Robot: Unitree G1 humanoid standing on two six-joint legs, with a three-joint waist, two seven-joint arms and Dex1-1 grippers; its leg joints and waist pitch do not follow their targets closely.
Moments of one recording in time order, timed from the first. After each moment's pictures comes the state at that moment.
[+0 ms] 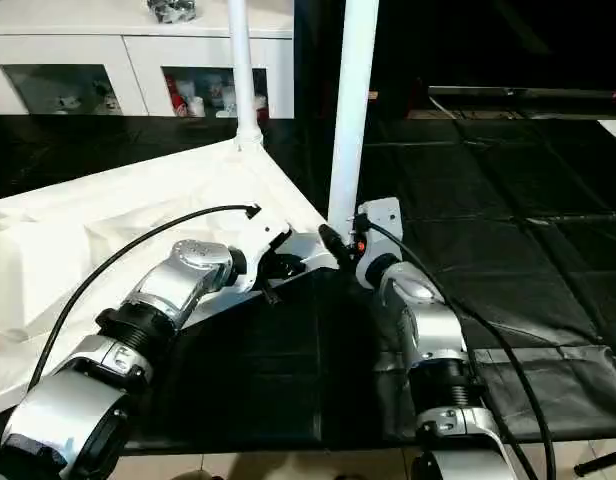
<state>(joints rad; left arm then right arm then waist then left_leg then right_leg) -0.80 0.08 -0.22 0.82 0.09 0.29 -0.80 -0.47 -0.10 -0.07 0.44 0.15 0.24 0.46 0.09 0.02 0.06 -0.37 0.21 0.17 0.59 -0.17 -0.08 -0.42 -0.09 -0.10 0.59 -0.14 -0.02</state>
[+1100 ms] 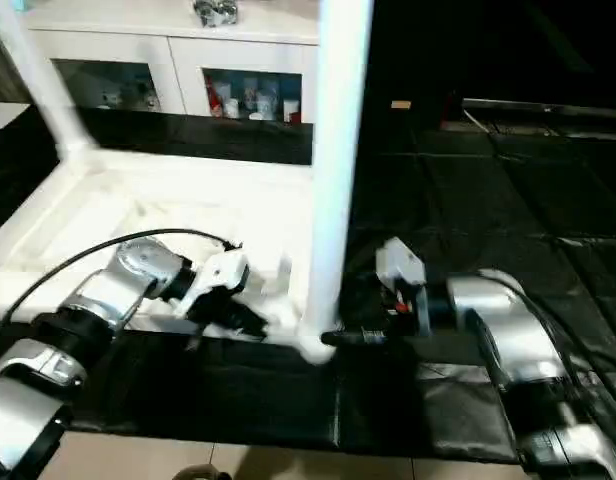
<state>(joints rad) -0.75 0.34 -0.40 0.76 0.06 -0.05 -1.53 -0.44 -0.53 0.16 0.34 0.27 0.20 1.42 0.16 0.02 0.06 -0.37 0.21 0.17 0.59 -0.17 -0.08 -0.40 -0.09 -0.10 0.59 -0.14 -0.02</state>
